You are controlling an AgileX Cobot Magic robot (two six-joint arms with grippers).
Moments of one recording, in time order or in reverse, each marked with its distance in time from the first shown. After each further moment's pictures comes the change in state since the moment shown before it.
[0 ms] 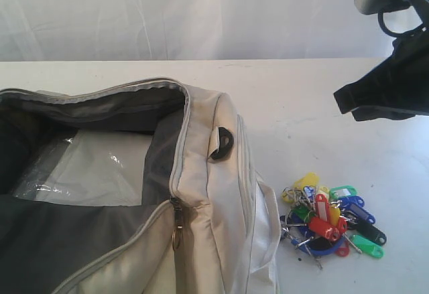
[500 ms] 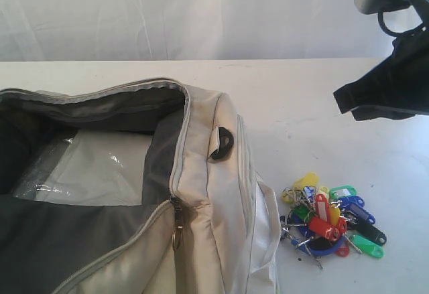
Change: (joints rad) left arm 0.065 0.000 0.000 0.000 0.000 0.000; right arm 0.000 -0.005 0.000 0.002 -0.002 0.000
